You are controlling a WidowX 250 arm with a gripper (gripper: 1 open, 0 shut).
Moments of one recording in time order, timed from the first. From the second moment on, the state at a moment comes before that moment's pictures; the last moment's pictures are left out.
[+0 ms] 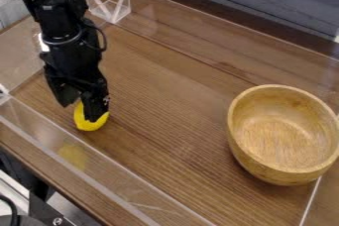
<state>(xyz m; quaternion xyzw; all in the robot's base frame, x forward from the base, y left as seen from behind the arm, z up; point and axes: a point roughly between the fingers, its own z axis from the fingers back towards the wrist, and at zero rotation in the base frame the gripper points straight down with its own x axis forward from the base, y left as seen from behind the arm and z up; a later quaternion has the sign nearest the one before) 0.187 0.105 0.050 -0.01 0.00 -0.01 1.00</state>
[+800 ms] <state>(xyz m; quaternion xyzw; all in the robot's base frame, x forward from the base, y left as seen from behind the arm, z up) 0.191 0.103 0.041 -0.02 -0.01 0.00 1.00</state>
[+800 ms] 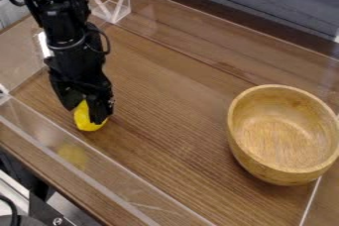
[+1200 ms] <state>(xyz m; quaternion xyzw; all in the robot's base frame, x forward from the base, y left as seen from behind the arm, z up) 0.194 0.104 0.033 -0.02 -0.02 0.01 1.00</state>
